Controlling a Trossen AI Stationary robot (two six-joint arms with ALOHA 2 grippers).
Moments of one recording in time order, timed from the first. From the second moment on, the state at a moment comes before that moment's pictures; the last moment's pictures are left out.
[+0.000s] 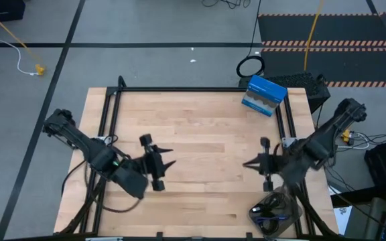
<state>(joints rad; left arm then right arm) -0.59 1.49 1.52 -0.84 -0.88 -0.32 0.72 1.00 0.97 -0.69 0.63 0.40</state>
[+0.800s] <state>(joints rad) -0.43 0.99 0.75 0.04 -0.68 0.07 0.37 0.74 0.72 -0.32 0.29 -0.21</state>
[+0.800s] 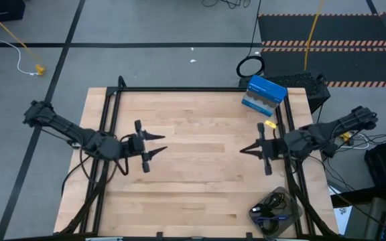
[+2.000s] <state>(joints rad) -0.15 0.88 0.35 0.44 -0.29 0.13 0.06 0.55 0.12 0.26 -0.14 -0.20</state>
